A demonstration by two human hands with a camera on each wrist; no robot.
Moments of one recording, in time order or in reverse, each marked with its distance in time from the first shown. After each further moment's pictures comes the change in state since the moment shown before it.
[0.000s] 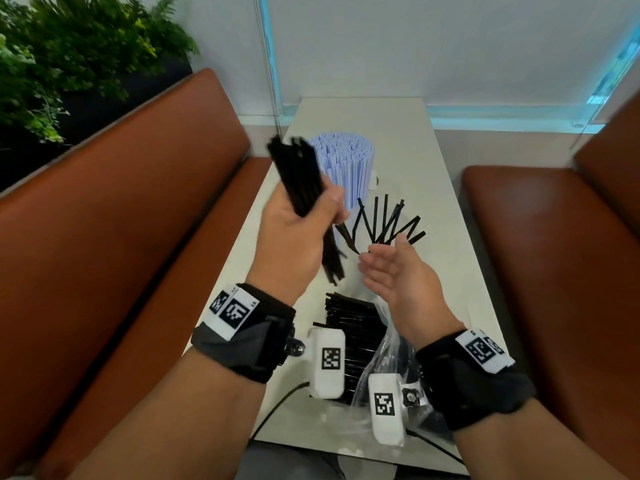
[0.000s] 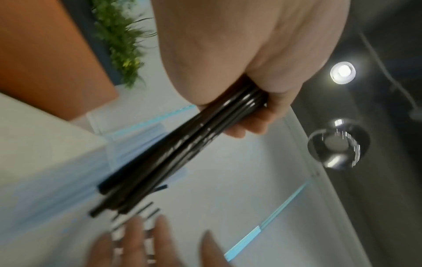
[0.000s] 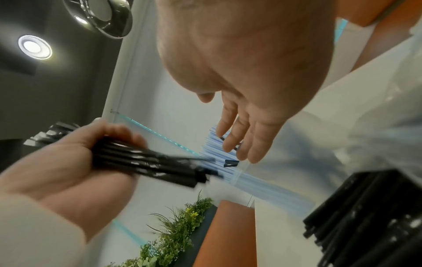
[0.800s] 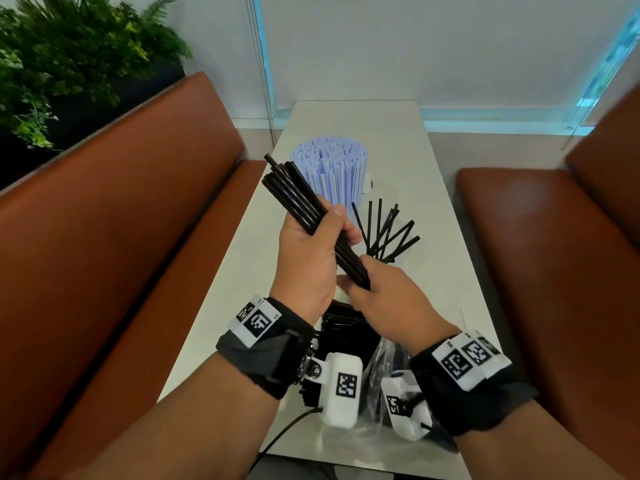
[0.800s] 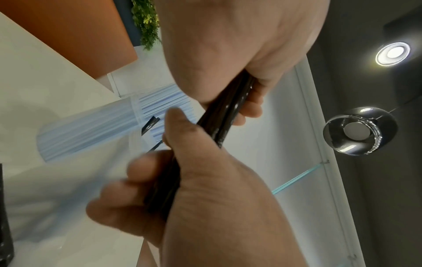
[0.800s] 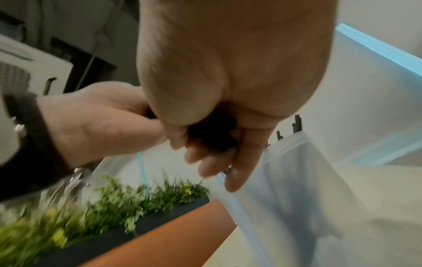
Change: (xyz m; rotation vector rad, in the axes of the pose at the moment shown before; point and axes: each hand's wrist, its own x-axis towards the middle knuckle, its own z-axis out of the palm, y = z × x) left_hand -0.011 -0.021 0.033 -0.285 0.177 -0.277; right_hand -0.008 -0.007 0.000 -1.133 -0.281 -0.481
